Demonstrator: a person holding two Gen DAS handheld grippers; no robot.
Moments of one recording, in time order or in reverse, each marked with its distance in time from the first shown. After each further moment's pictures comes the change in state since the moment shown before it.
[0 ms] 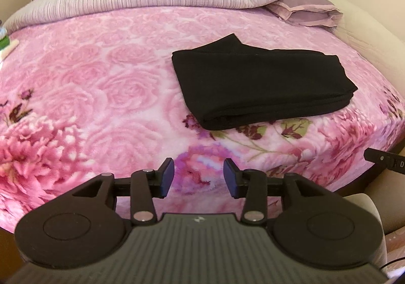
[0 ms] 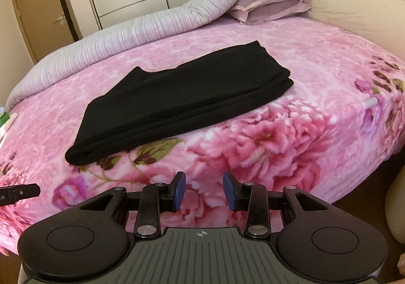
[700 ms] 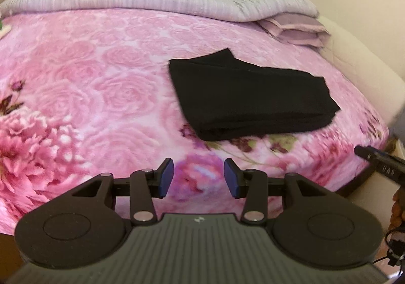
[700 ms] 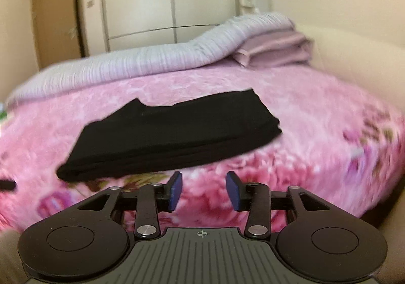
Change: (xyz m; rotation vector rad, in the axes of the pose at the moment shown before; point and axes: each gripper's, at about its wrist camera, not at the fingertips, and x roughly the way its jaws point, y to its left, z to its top) left arm 0.005 0.046 0.006 -0.115 -0.029 -0.133; right arm -0.001 0.003 0.006 -0.206 -0.177 -0.044
